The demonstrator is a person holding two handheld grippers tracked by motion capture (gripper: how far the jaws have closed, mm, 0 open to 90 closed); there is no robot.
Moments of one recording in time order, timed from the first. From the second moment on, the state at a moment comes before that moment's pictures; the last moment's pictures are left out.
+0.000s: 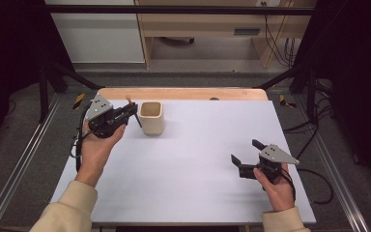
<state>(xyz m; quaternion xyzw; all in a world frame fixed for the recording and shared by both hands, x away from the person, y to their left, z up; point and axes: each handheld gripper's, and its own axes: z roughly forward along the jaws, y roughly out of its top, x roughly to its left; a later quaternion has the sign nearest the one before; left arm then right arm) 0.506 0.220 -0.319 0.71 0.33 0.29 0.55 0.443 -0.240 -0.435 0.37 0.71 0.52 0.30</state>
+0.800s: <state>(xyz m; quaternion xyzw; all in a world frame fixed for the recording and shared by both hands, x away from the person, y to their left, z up) 0.526 0.209 -0.309 0.70 0.33 0.30 0.55 0.432 -0.256 -0.439 0.38 0.70 0.52 0.32</state>
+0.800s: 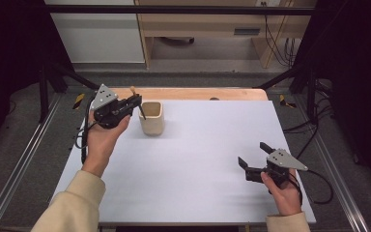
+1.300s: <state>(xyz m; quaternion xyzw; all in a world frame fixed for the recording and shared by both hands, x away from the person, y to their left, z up) 0.552 0.200 -0.313 0.71 0.34 0.30 0.55 0.431 -0.259 -0.442 0.38 0.70 0.51 0.32</state>
